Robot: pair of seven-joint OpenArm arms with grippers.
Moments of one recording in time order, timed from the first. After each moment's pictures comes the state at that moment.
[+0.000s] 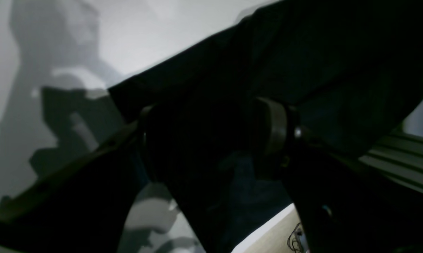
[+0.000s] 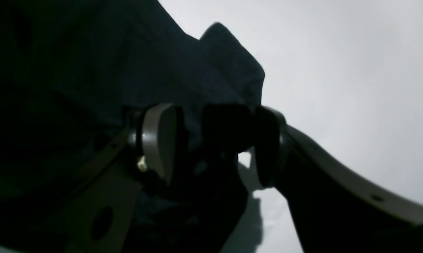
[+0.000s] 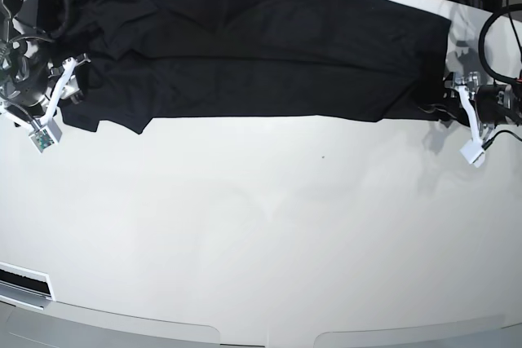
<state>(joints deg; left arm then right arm) -2.1 -42.9 4.3 65.4 -60.3 -43.7 56.5 -16.3 25.8 14.5 104.4 20.6 29.9 -60.9</state>
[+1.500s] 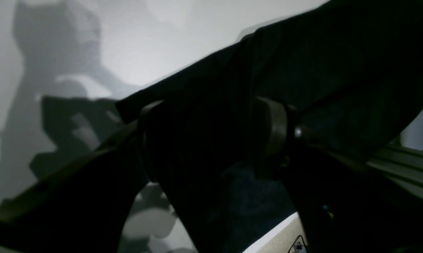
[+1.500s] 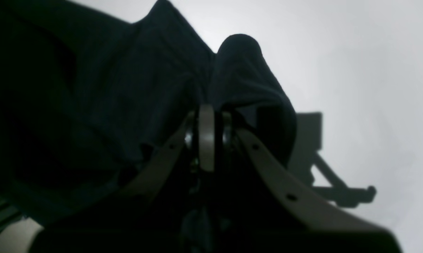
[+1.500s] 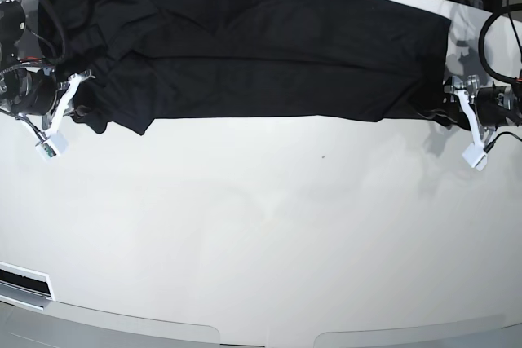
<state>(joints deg) -2.1 -42.9 4.3 65.4 -60.3 -42.8 53.7 -7.9 25.5 14.5 86.5 34.7 38.5 -61.6</state>
